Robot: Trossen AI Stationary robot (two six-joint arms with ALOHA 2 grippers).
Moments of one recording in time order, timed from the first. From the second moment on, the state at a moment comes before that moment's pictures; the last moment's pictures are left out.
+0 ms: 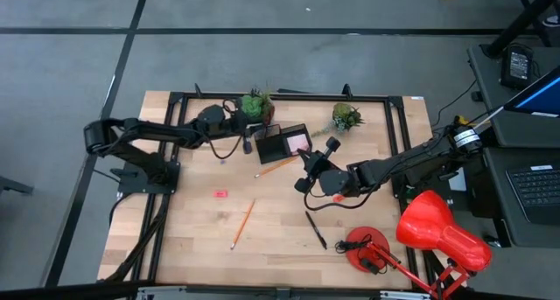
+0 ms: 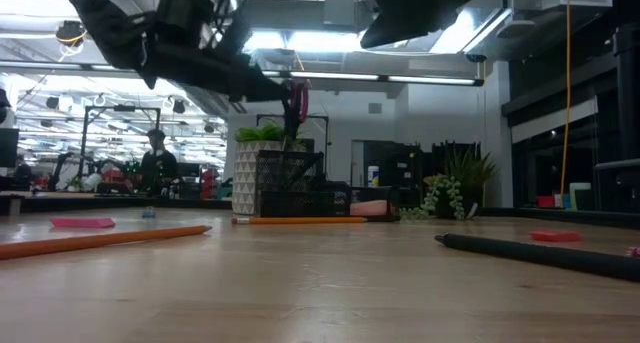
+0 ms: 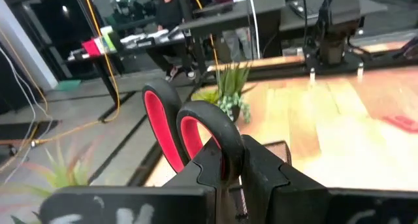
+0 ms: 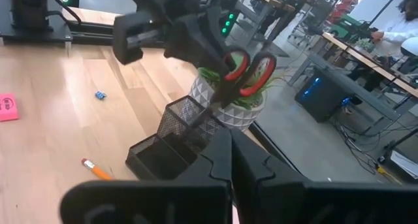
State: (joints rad) left arm 0.43 1.36 0.51 0.72 0.10 0.25; right arm 0.30 1.52 0.99 0.04 1.00 0.04
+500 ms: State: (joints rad) left arm 0.42 1.44 0.51 0.74 0.10 0.25; right arm 0.30 1.52 0.99 0.02 1.00 0.04
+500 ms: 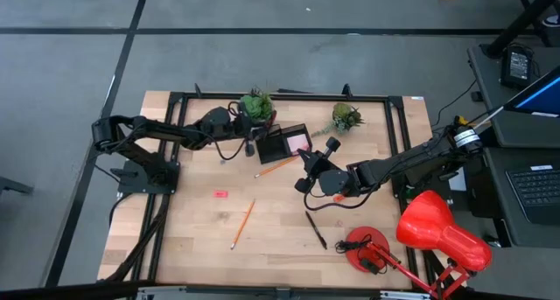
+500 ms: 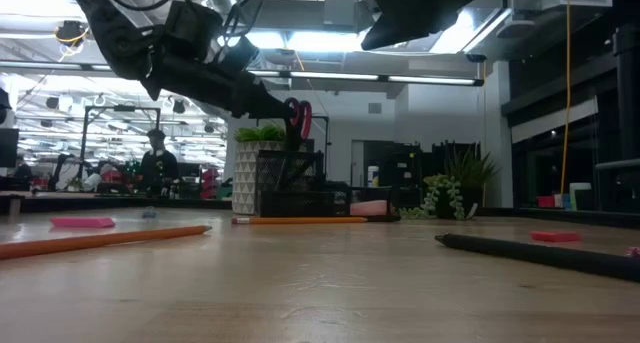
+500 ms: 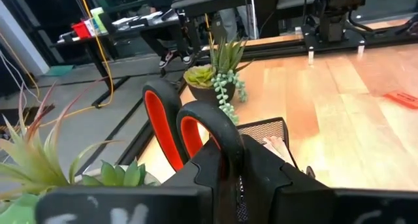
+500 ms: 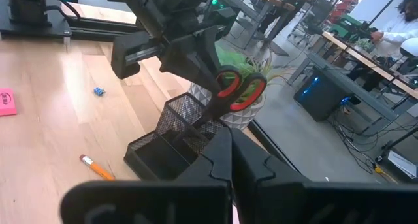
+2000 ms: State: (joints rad) left arm 0.08 0.78 0.51 0.07 -0.10 0.24; right arm 0.24 1.41 0.99 -0.04 0.74 -0.06
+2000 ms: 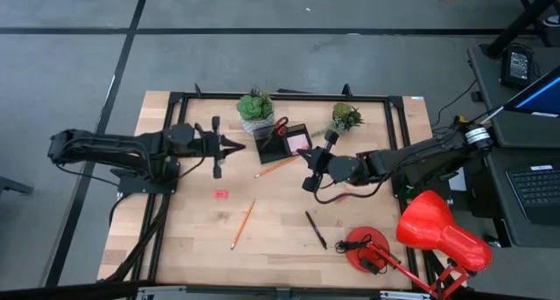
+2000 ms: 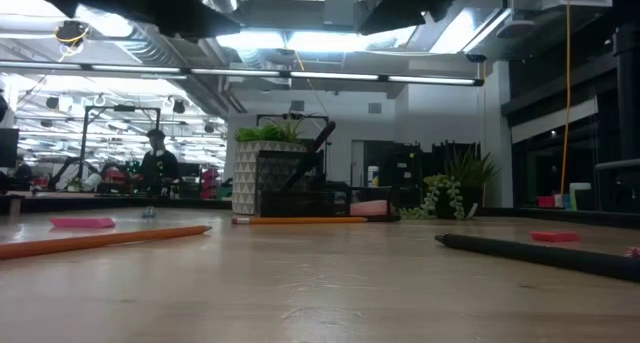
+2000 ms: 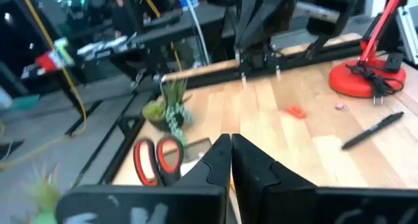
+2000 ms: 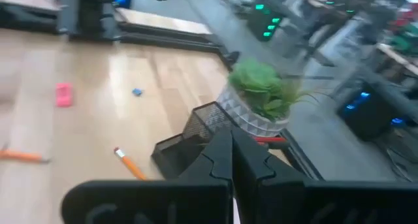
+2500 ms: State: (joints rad) left arm -0.20 0.81 0.51 0.05 -0.21 0.13; right arm 0.14 1.29 0.99 -0.31 0.09 -0.03
